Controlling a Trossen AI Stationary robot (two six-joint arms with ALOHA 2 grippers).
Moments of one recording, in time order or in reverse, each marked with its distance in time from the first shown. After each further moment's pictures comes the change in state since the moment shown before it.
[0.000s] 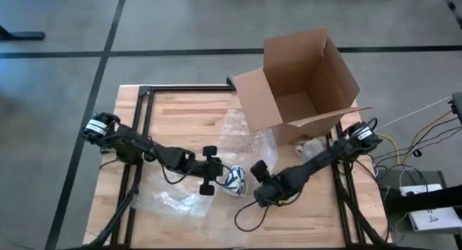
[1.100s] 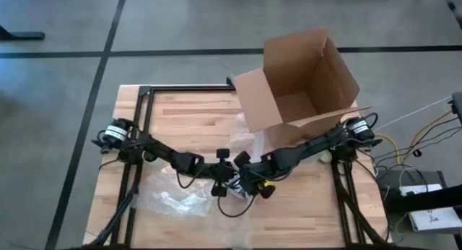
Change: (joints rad) left arm 0.024 0.206 -0.001 0.388 -0.038 0.148; right arm -0.167 0.000 0.141 0.104 -0.219 -0.226
